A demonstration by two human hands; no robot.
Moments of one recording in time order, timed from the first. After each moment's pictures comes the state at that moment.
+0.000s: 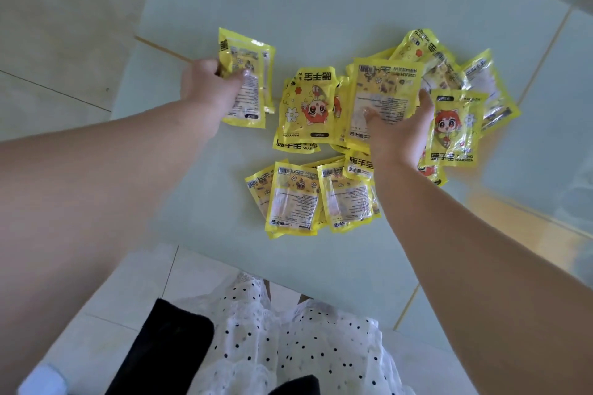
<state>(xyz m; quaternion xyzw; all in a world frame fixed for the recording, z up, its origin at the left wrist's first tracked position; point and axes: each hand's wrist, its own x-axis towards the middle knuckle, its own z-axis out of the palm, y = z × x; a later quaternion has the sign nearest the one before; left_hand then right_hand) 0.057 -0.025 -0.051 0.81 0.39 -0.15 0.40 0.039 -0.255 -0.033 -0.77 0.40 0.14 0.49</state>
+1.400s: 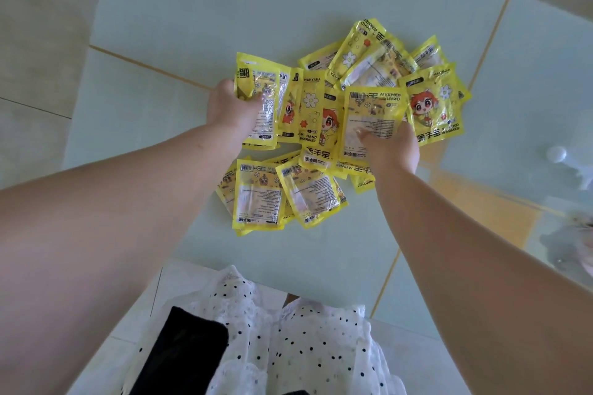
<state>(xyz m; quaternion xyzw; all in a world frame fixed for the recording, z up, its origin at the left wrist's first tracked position) 0.046 -0.118 -0.052 0.79 0.39 -0.19 0.43 0.023 -0.329 -0.049 -0.81 0.41 0.23 0.35</state>
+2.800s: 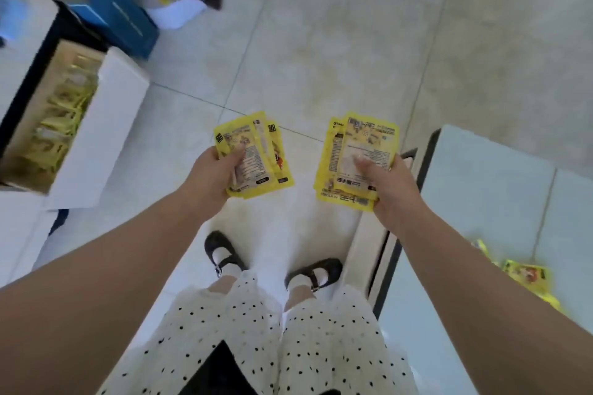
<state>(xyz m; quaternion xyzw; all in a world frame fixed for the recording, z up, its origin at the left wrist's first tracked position) -0.591 -0.071 0.103 0.10 0.69 0.36 0.62 -0.334 -0.050 0.101 -0.65 -0.17 0.66 0.33</state>
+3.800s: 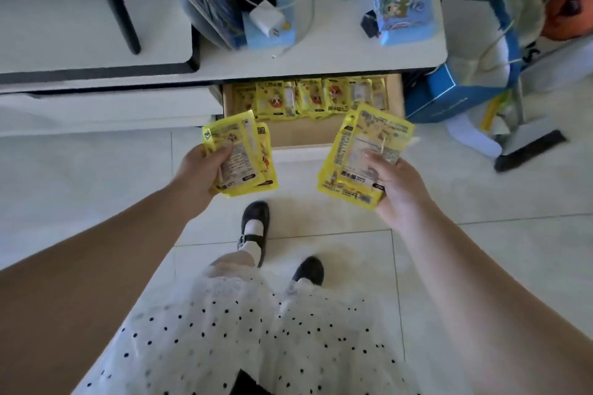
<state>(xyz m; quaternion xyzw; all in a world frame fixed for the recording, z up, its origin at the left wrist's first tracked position) -1.083 -0.162 -0.021 -0.31 0.67 0.60 0.32 -0.992 0.098 0.002 -0.44 -0.44 0.78 -0.10</state>
